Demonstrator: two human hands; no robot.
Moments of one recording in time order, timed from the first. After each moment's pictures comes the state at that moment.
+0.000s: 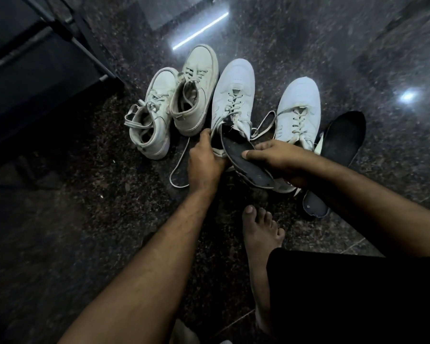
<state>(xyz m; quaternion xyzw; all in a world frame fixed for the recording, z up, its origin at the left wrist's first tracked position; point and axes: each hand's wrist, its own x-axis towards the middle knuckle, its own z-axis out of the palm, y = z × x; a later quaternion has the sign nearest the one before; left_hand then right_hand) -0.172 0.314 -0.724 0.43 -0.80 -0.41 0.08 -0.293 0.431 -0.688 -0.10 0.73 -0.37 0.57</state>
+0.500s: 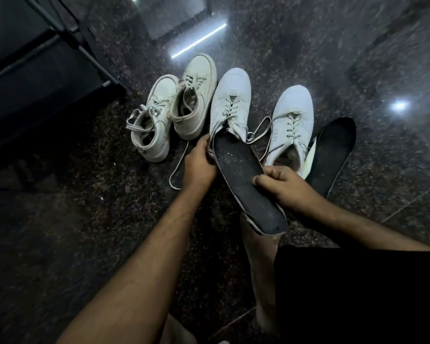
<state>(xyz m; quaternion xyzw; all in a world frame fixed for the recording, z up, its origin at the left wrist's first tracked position) -0.162 0.303 -0.731 0.43 -0.78 -0.46 0.04 -0.249 0.486 -0.674 -0.13 0.70 -0.48 0.52</state>
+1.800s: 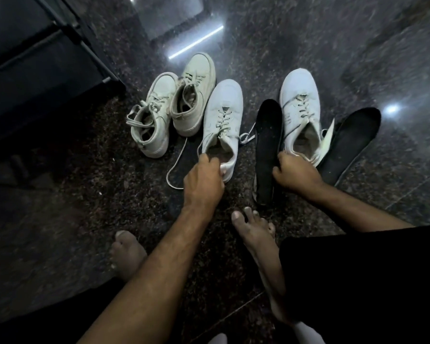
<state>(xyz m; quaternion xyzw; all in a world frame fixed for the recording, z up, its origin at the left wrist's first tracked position) -0.135 0.343 -0.702 0.33 -0.93 -0.16 -0.08 -0.292 0.497 -0.721 -0.32 0.92 -0.04 0.24</state>
